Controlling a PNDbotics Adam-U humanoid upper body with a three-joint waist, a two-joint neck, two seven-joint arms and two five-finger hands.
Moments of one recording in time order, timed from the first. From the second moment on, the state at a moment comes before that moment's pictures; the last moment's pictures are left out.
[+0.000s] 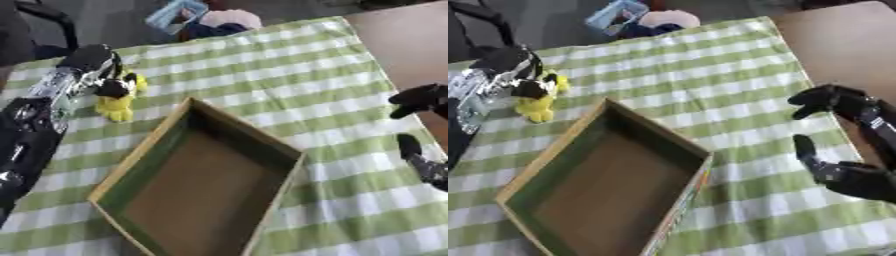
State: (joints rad) left arm -0.86 0.62 -0.11 -0.92 -1.01 -0.02 -0.15; right arm -0.39 -0.48 0.16 -1.87 0.17 -0.23 0.31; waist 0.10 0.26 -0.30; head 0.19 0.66
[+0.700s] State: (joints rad) left arm -0.85 0.72 -0.16 -1.15 -0.84 -0.07 -0.28; right arm -0.38 -0.48 0.15 -1.87 0.17 -0.23 0.31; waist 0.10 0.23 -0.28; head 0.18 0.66
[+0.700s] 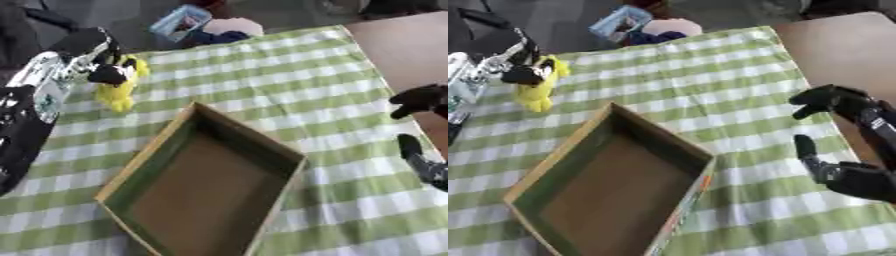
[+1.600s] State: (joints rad) left arm -0.88 0.76 -0.37 -1.63 -0.67 -0.13 -0.51; right arm -0.37 -0.48 0.17 -1.87 0.16 -0.23 0.32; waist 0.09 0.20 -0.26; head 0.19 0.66
